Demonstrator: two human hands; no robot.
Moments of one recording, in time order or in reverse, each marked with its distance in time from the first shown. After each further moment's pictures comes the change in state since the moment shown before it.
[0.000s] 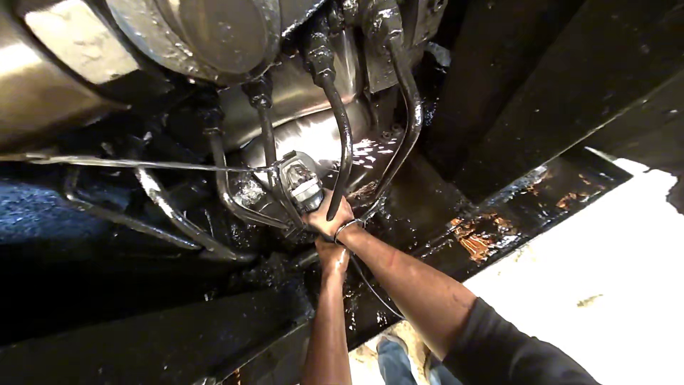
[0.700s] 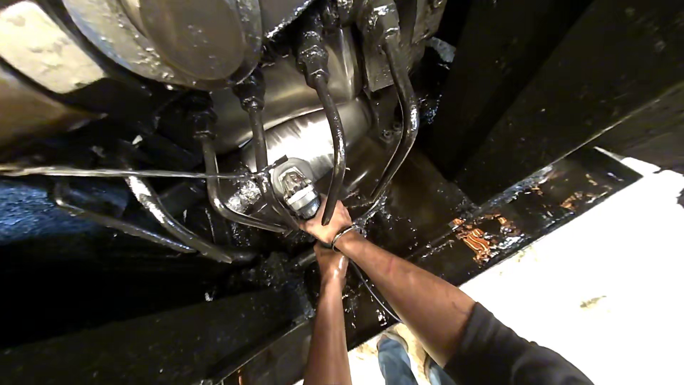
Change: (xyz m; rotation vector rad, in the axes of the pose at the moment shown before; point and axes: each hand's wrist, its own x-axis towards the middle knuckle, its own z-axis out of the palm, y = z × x) left_hand -0.008 -0.008 0.000 -0.055 0.034 -0.087; right_hand -0.007 0.003 0.007 -0.058 -0.046 -0.016
